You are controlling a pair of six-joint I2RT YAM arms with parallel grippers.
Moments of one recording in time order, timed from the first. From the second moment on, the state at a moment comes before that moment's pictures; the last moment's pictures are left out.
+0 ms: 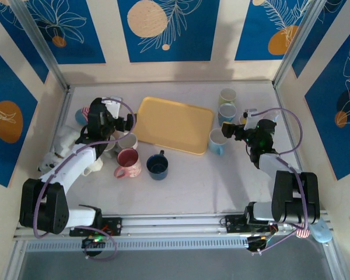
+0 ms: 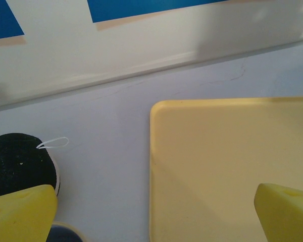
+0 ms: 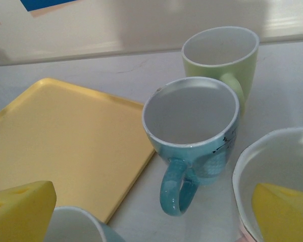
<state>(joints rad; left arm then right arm) -0.21 1.30 0.83 0.09 0.05 0.05 -0.09 1.33 0.53 0.42 -0.44 0.09</state>
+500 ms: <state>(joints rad) -0.12 1.26 0.64 0.24 0.06 0.07 -0.09 1.33 0.53 0.42 -0.45 0.09</state>
